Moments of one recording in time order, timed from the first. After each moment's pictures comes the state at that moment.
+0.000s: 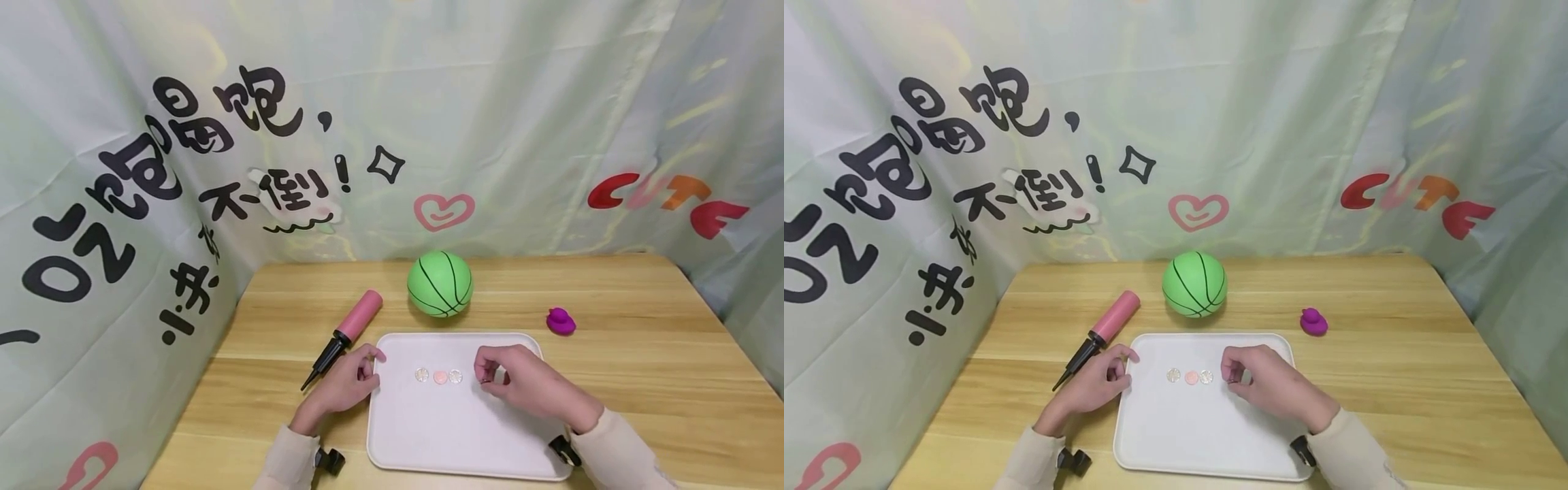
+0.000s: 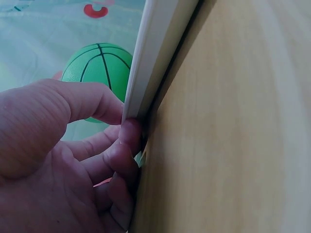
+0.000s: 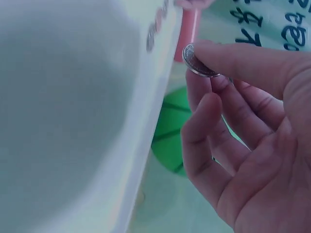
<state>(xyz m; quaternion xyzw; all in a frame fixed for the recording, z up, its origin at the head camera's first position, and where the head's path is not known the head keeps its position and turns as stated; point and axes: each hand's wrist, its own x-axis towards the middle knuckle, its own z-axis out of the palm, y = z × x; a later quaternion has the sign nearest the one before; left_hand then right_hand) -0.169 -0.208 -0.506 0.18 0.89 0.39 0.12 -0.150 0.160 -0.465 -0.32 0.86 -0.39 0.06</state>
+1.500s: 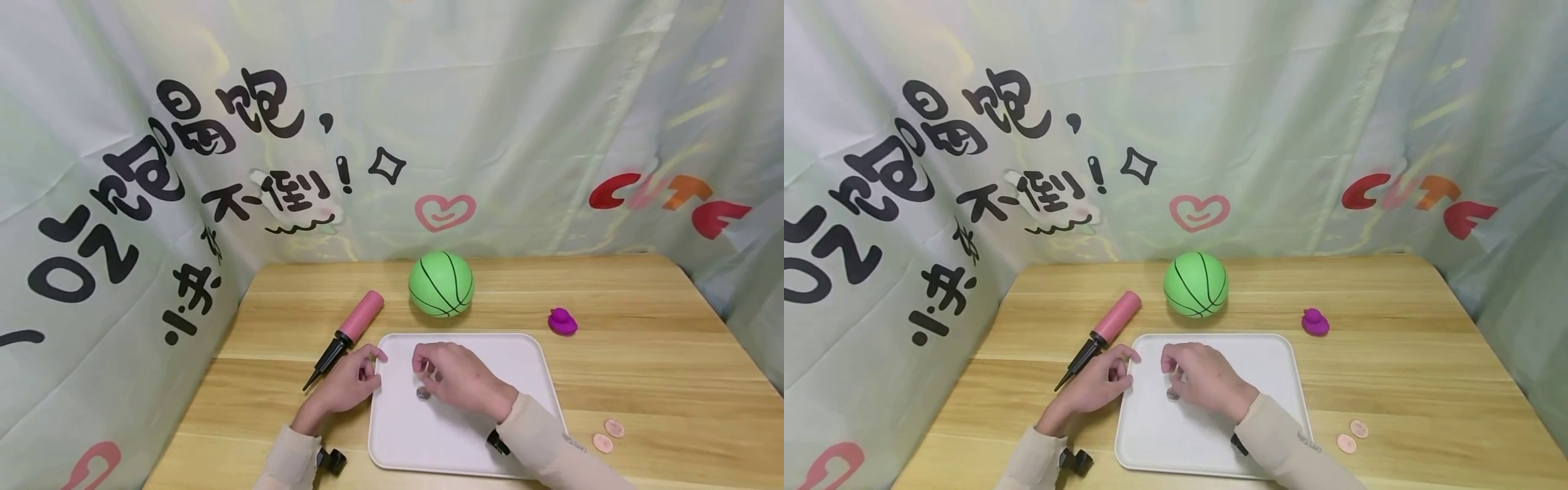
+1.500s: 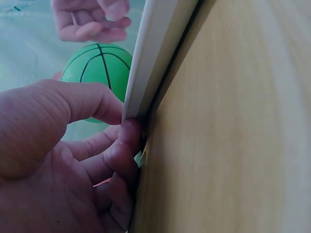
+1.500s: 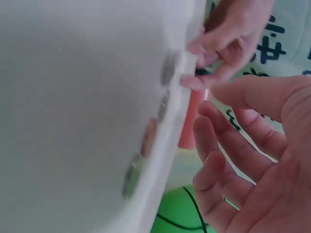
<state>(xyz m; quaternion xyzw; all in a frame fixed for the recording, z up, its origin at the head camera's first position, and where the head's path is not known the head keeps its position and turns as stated) -0.168 -0.210 -0.506 0.20 0.89 0.40 0.11 -0.164 0.060 -0.468 -0.31 0.89 -0.33 0.05</state>
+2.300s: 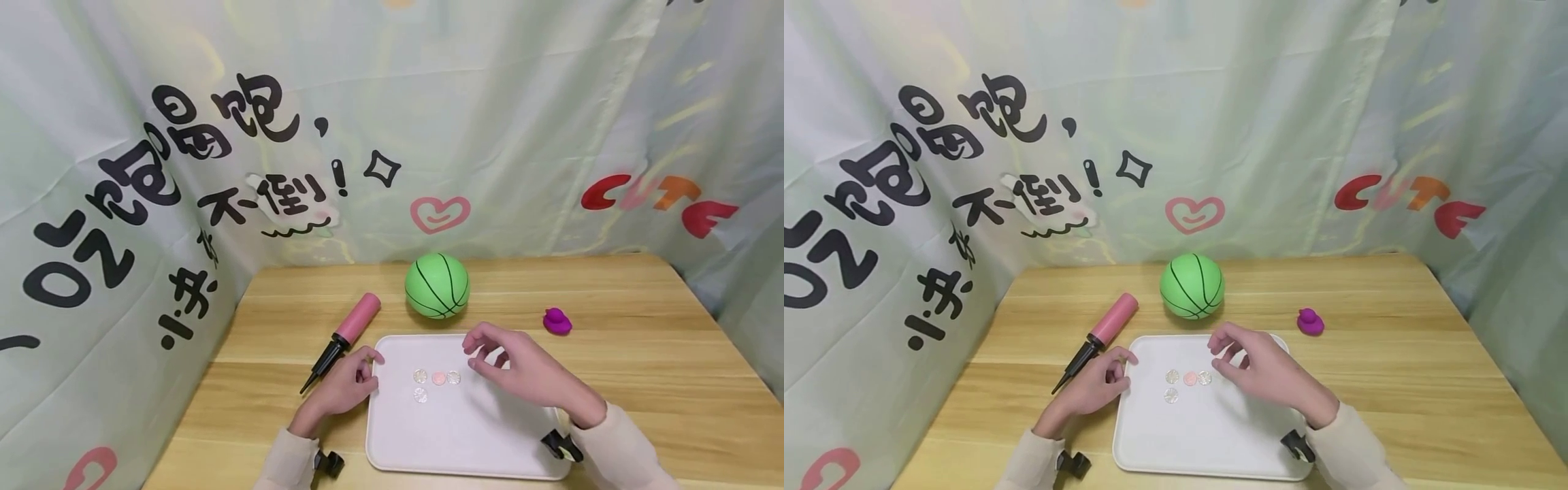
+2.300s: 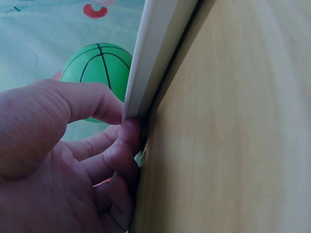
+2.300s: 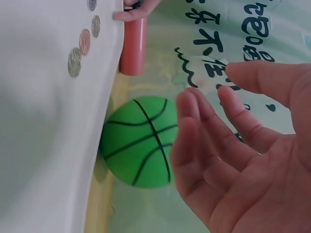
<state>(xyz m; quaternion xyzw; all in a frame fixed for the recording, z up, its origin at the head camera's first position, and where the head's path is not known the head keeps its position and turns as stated) -0.168 -0.207 -0.507 0.19 0.90 0.38 0.11 -0.145 0.153 -0.428 -0.27 0.85 -0.45 0.03</state>
